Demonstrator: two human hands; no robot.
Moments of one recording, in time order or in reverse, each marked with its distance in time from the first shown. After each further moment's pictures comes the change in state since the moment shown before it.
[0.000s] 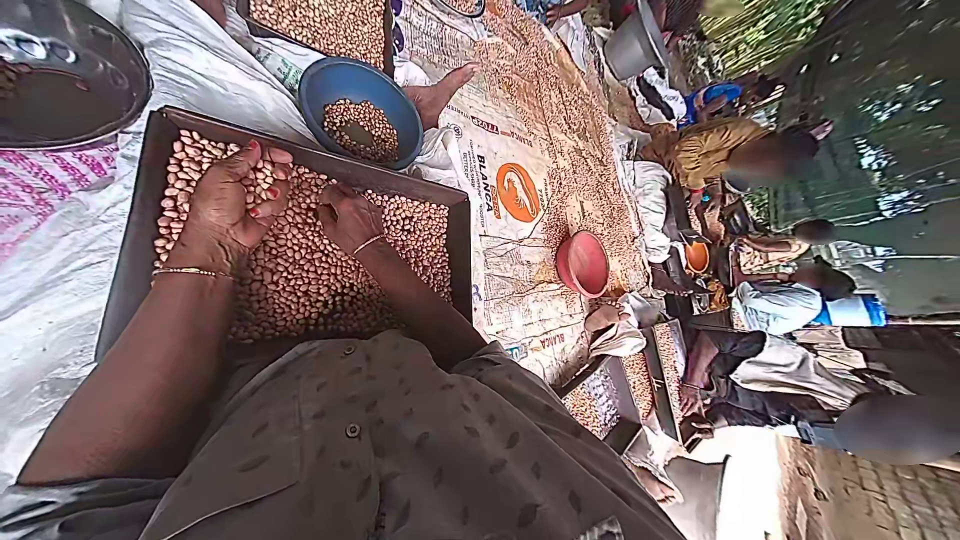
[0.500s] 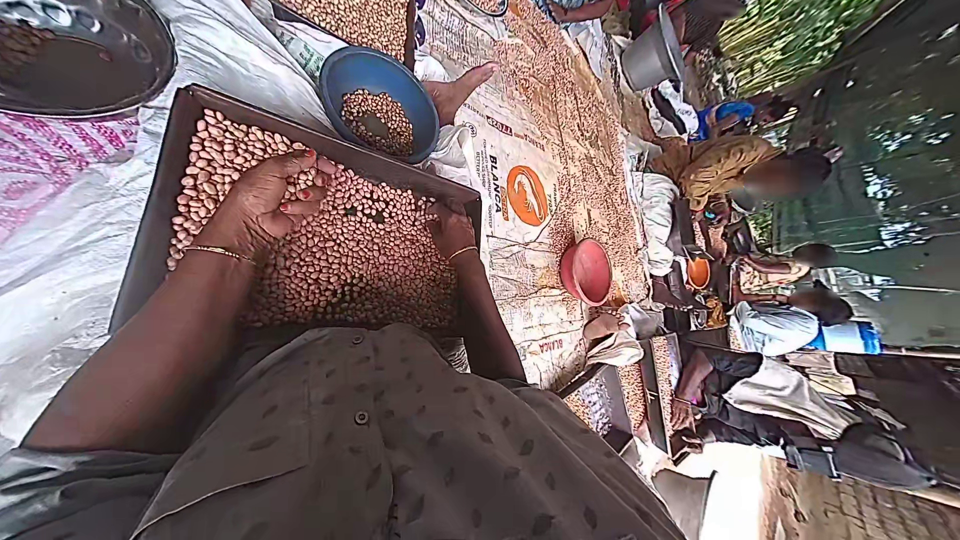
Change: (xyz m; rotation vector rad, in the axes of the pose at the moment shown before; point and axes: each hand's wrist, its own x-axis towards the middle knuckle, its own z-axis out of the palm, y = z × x) left_hand -0.005 -0.002 0.010 0.046 -0.072 -0.224; right_hand -0.050 0.116 -0.067 -0.169 -0.079 0.200
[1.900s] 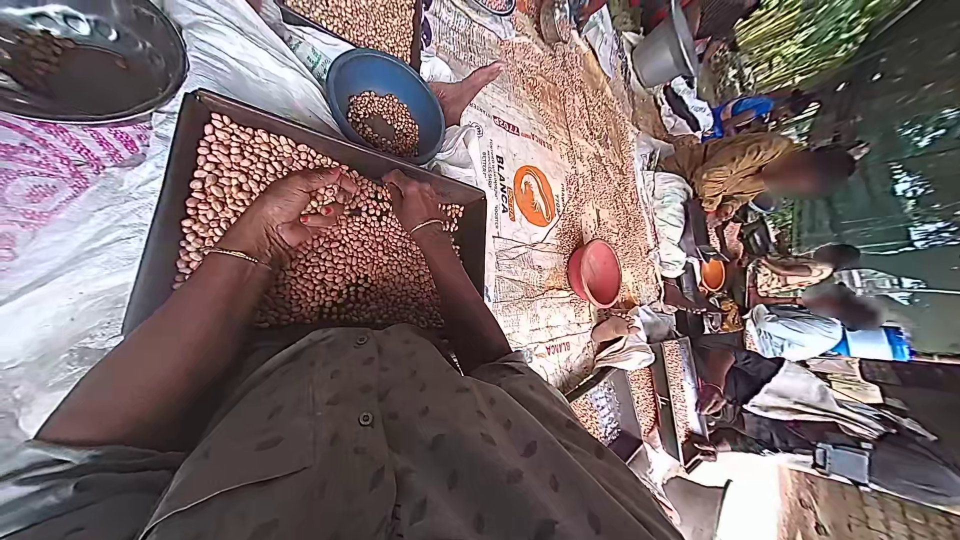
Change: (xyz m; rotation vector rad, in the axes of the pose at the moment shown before) left_hand 0.005 -0.012 0.003 0.112 -0.075 -0.055; right_hand 0.041 -0.082 0.009 0.083 0.063 -0.078
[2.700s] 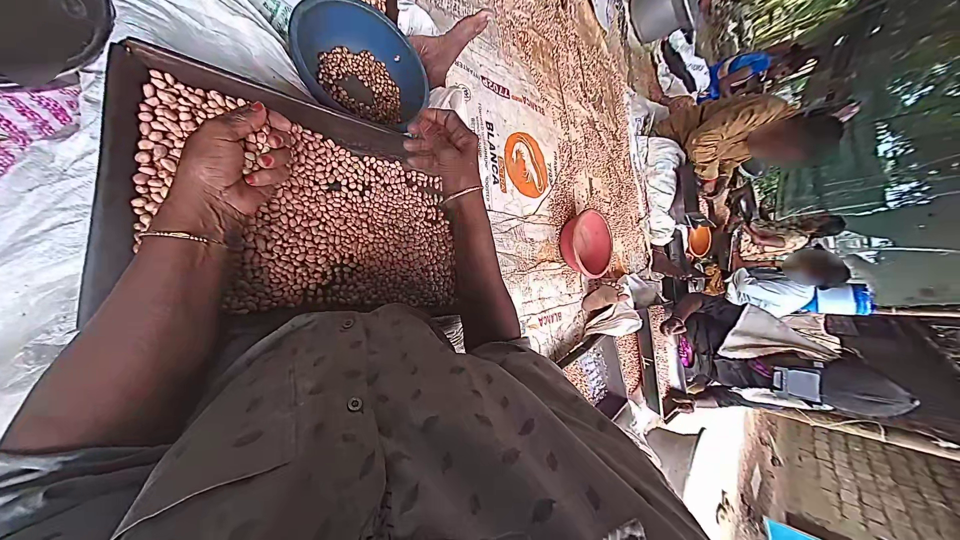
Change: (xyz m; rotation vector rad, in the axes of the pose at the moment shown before) left_hand -0.001 0.010 -0.011 -0.168 0.144 0.190; right_hand -0.015 0.016 -0.066 1.078 0.191 0.151
